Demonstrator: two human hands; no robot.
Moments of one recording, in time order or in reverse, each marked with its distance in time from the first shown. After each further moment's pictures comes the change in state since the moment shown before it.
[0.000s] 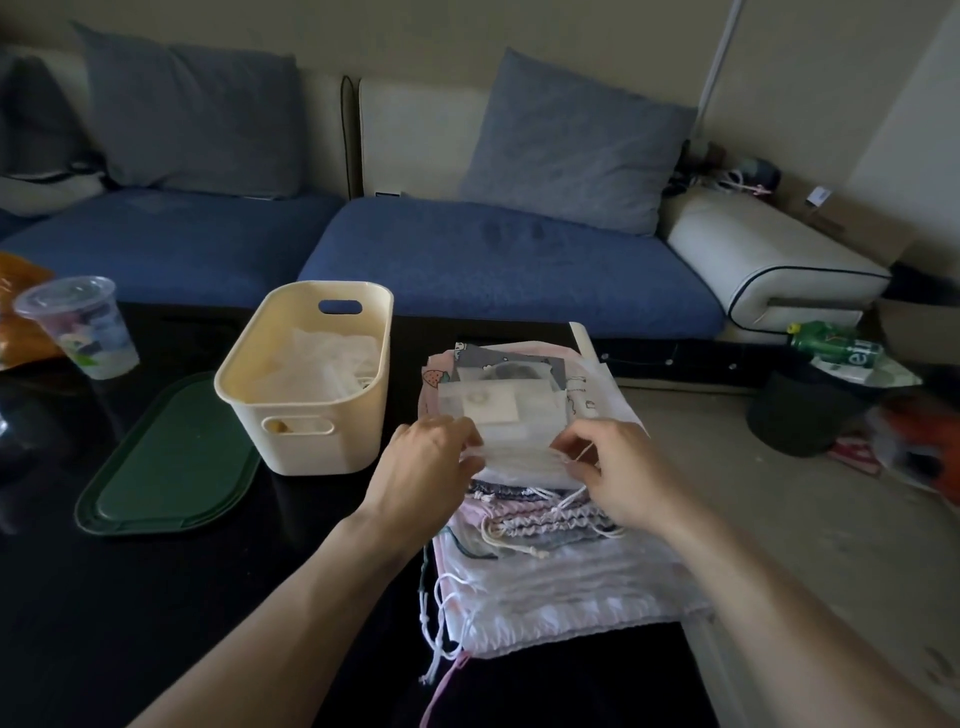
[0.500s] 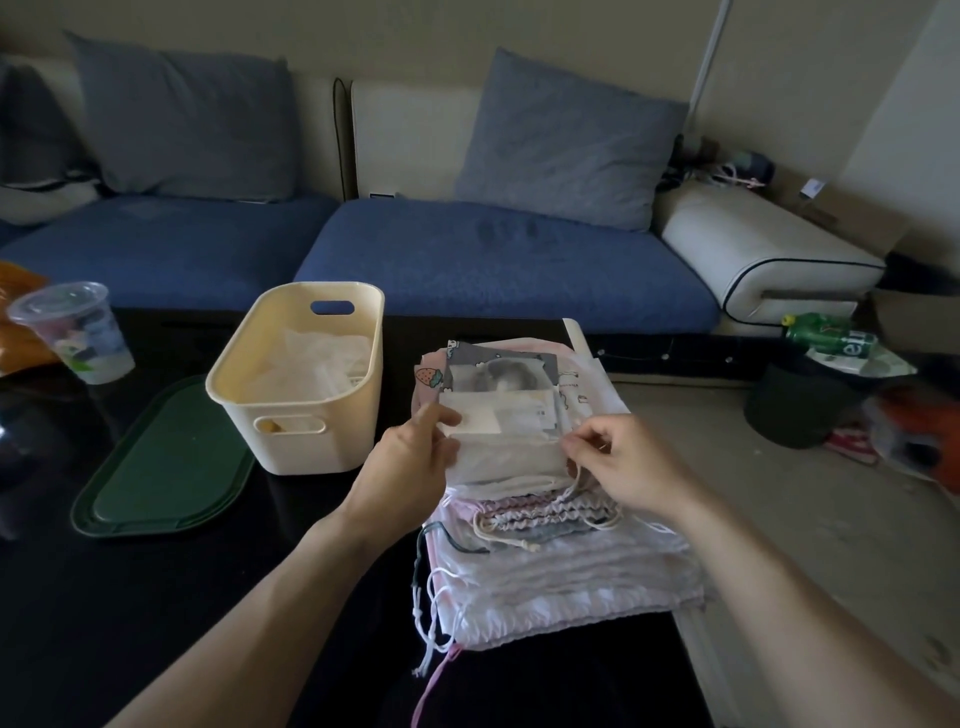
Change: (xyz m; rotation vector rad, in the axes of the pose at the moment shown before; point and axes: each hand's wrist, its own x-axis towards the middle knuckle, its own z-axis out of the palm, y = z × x) left_hand -0.005 -0.004 -0.004 -0.255 -0.045 -0.216; right_hand -0.007 0.013 -0.006 0.304 0.036 0.119
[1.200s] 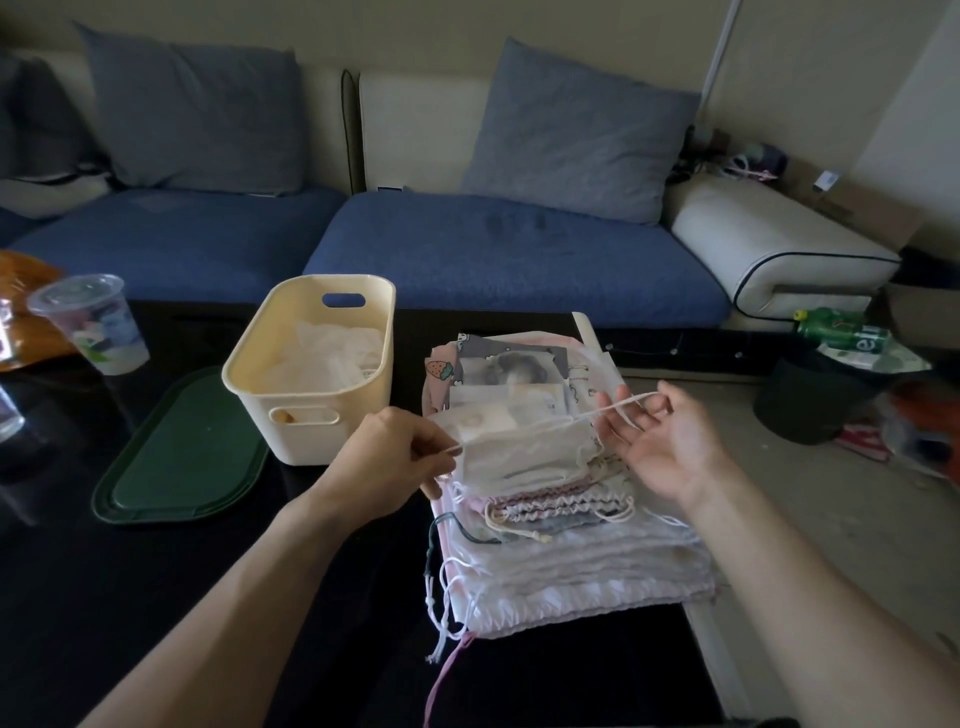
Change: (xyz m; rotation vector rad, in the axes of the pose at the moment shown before) left_hand -0.006 -0.002 -0.036 -0.001 -0.211 -0.044; right_hand 0.020 0.014 -0.010 1.483 0.227 0.481
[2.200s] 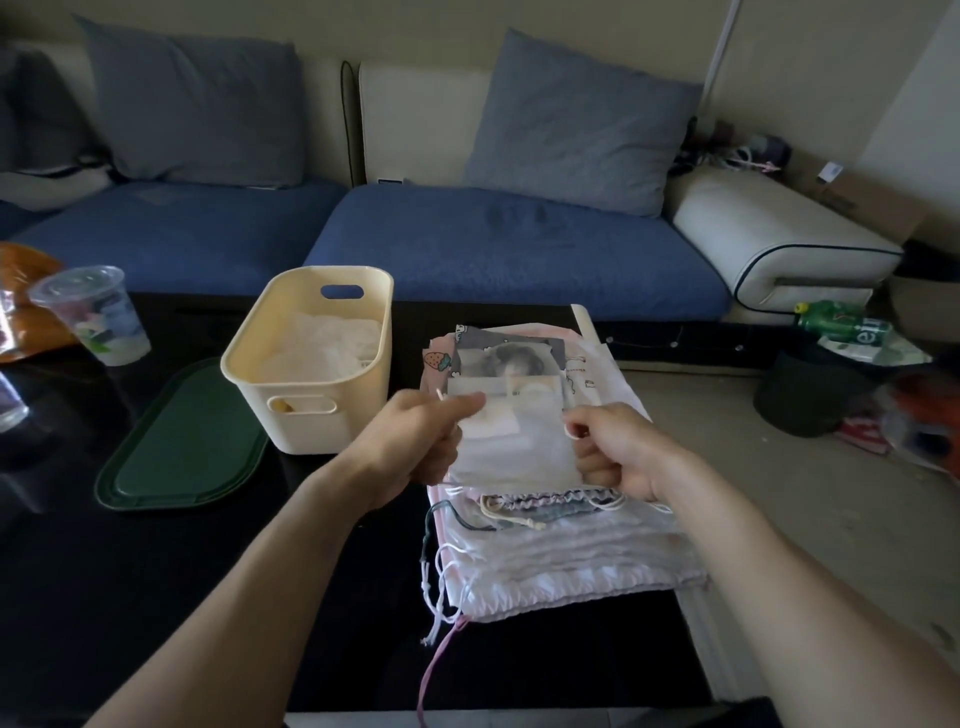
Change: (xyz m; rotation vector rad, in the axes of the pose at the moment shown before) left_hand 0.002 0.035 0.004 -0.752 -0.146 -0.218; right_hand -0.012 0.022 0.024 -0.989 -0.088 0.106
